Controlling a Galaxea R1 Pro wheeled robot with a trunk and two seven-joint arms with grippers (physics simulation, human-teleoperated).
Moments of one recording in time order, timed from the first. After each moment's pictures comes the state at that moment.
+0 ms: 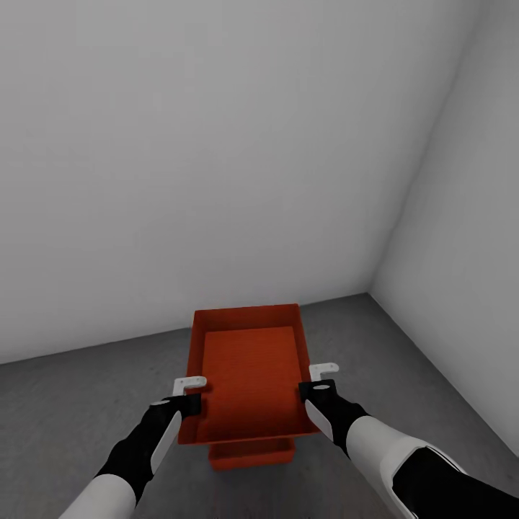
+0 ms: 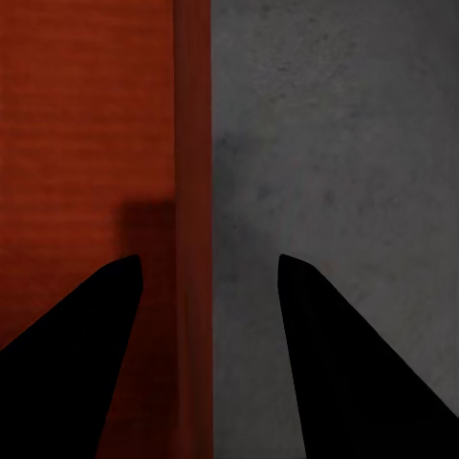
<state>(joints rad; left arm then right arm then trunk) -0.55 -0.04 -0.07 -0.74 0.17 0.43 0.14 -0.86 0.13 0.59 -0.19 -0.47 0.16 -0.35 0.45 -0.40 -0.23</state>
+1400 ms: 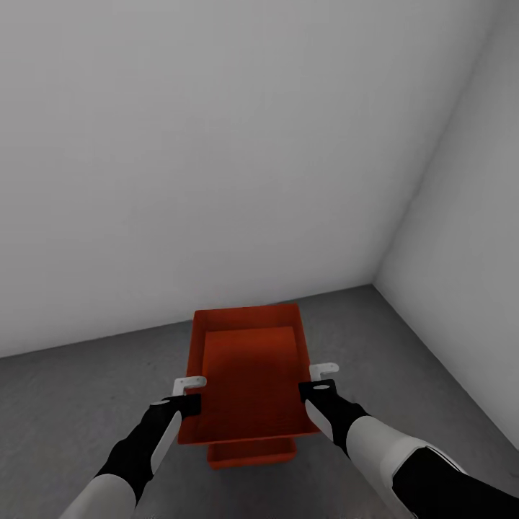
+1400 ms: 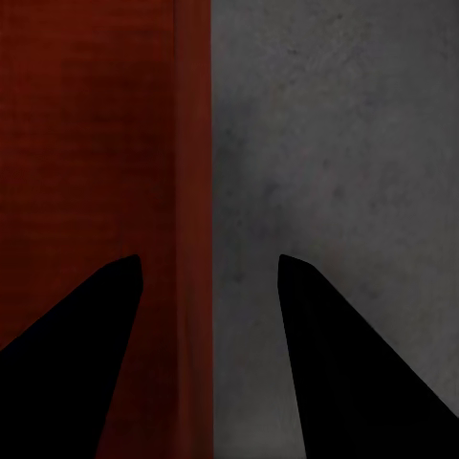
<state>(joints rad) -0.55 -0.04 -0.07 -0.75 0.17 0.43 0.15 -0.86 0.13 0.59 -0.19 -0.47 0.16 -0.35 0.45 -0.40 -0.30</state>
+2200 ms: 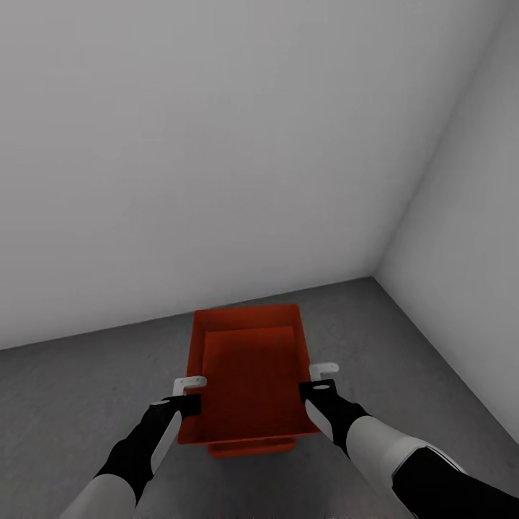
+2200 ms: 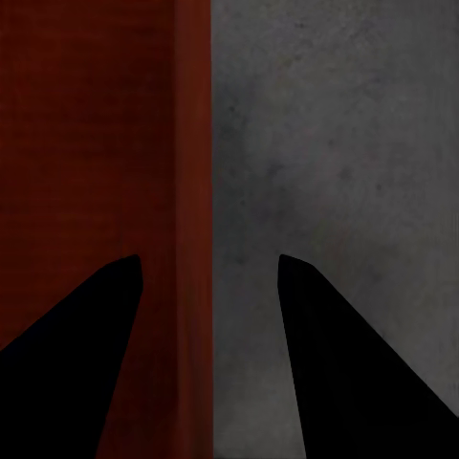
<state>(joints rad) -0.55 -0.04 -0.07 -0.75 0.17 0.43 0.15 -0.86 0.13 0.59 -0.19 -0.47 0.16 -0.35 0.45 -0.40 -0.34</state>
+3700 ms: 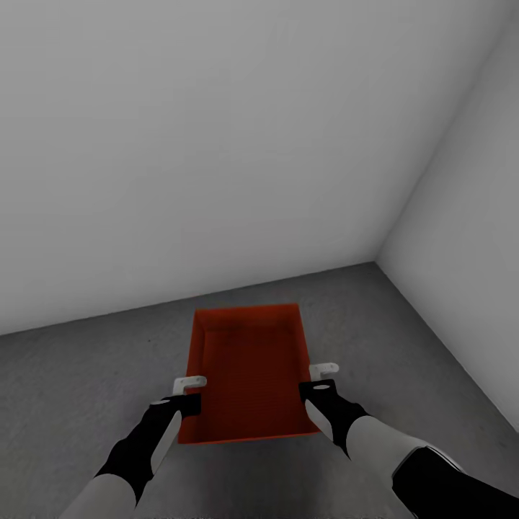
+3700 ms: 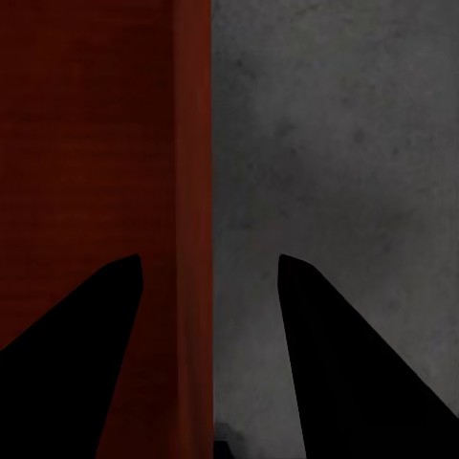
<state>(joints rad) -0.55 -0.04 -0.07 -0.75 0.17 0.44 0.15 -0.86 0.13 0.59 -0.19 -0.47 0.16 -0.35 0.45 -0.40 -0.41</state>
